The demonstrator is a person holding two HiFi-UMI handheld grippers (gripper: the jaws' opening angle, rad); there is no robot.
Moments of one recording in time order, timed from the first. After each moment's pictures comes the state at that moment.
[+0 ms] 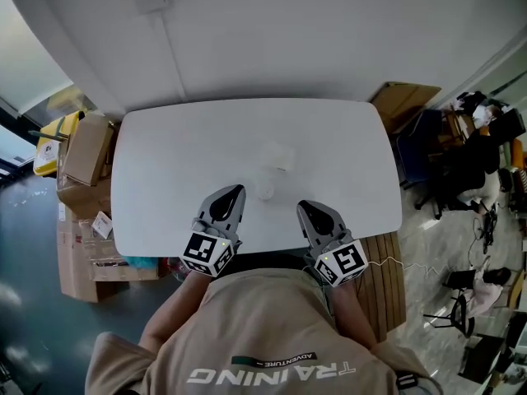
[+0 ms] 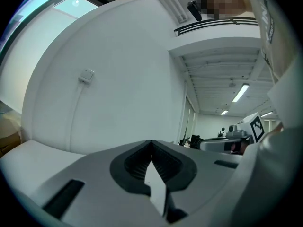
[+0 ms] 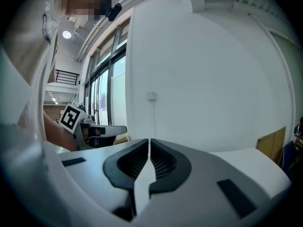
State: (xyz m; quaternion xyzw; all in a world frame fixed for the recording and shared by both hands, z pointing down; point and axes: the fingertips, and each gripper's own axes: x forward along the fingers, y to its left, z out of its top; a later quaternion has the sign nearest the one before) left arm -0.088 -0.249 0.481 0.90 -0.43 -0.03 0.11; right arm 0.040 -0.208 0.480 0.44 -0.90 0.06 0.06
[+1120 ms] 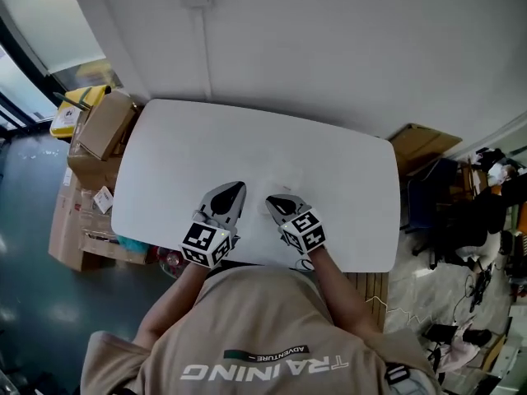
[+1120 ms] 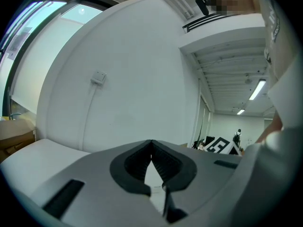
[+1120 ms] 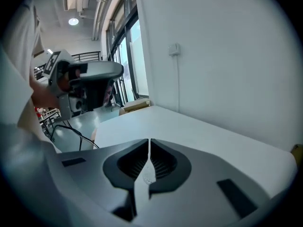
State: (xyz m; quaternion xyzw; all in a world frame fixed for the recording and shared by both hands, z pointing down) left arm -0.088 -0.279 0.487 0.85 -0.51 -0.03 0.12; right arm -0.018 -0.284 0.616 0.24 -0.93 0.12 0.26
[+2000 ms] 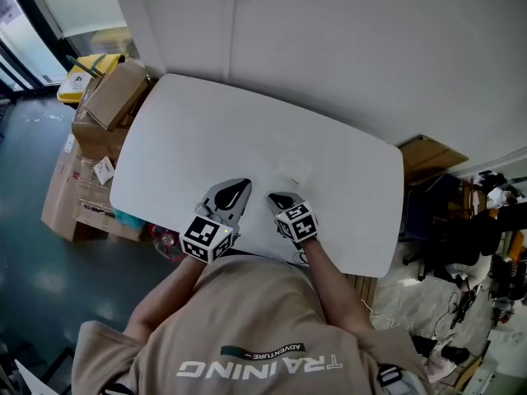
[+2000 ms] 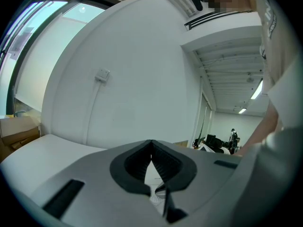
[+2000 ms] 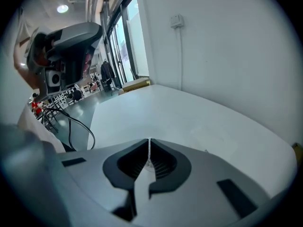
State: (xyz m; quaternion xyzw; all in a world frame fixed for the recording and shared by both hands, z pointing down) left arm -0.096 -0.257 0.505 0.85 -0.51 -0.02 0.14; right arm -0.022 -0.275 0.692 0.22 -0.89 0.15 0.37
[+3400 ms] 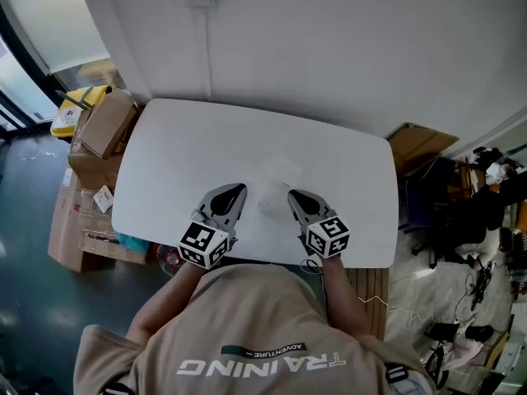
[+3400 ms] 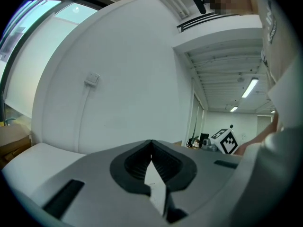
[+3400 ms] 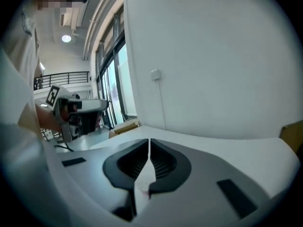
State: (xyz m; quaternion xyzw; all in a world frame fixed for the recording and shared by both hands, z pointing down) left arm -0.087 -0.252 0.485 0.87 -0.48 -0.02 0.11; right arm 0.033 -0.283 0.565 0.32 -0.93 0.13 0.13
